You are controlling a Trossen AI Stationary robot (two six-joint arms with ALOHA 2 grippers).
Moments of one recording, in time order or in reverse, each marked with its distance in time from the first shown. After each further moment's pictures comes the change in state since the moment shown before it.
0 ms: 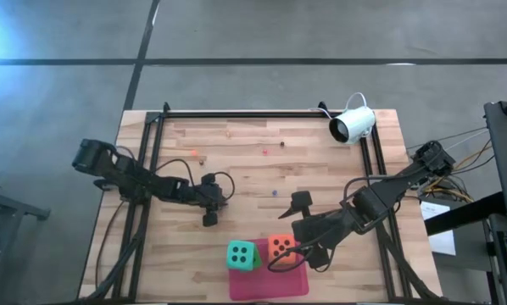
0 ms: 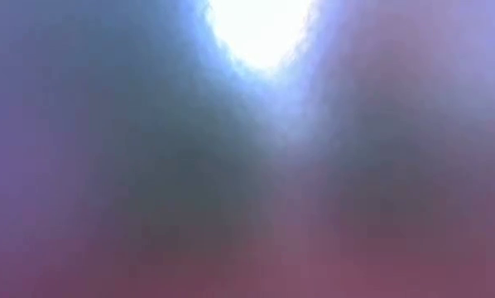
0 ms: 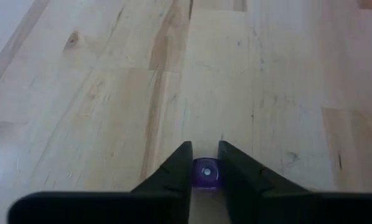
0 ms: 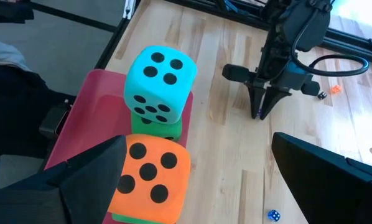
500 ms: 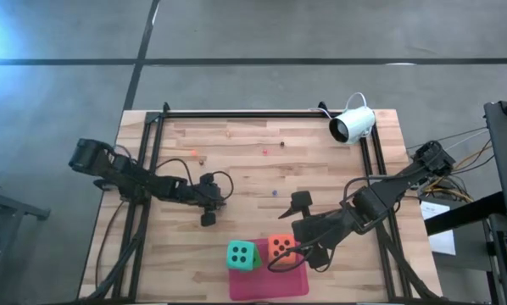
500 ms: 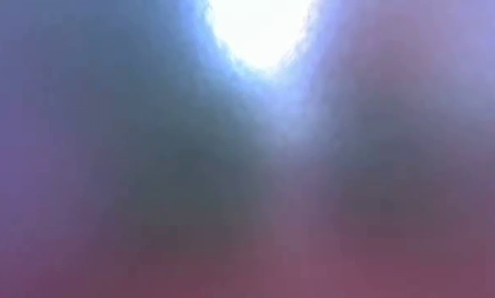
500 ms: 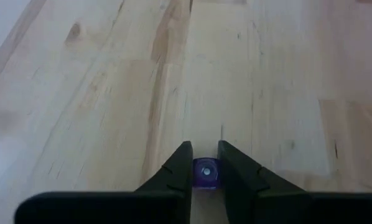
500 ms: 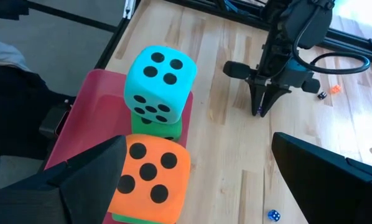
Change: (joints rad) left arm 0.000 -0.050 -0.007 -0.031 0.011 0.001; right arm 0.000 0.000 0.000 0.000 0.000 0.000
